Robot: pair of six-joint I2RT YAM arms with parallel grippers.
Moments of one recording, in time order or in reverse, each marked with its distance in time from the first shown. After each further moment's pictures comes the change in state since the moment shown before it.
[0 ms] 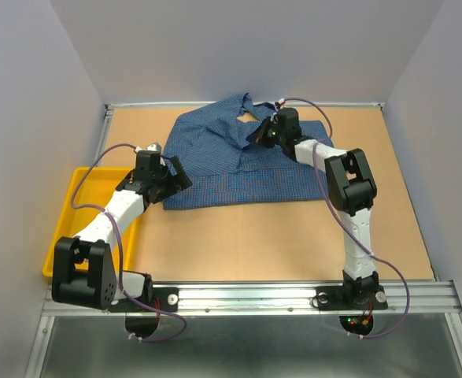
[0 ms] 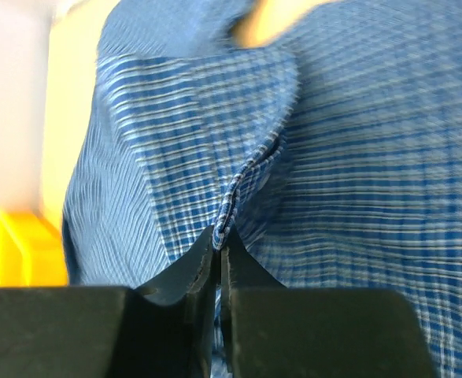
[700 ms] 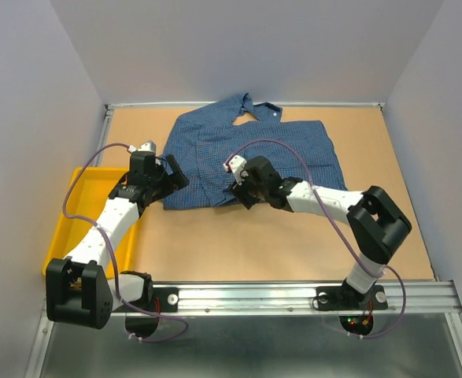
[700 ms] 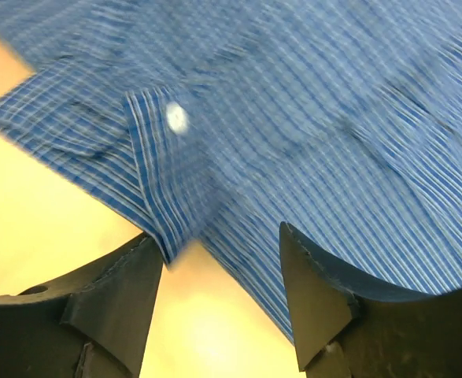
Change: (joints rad) left arm 0.000 -0.121 0.000 -0.054 -0.027 -0.007; right arm 0.439 -0.530 -0.541 -0.252 0.388 -0.974
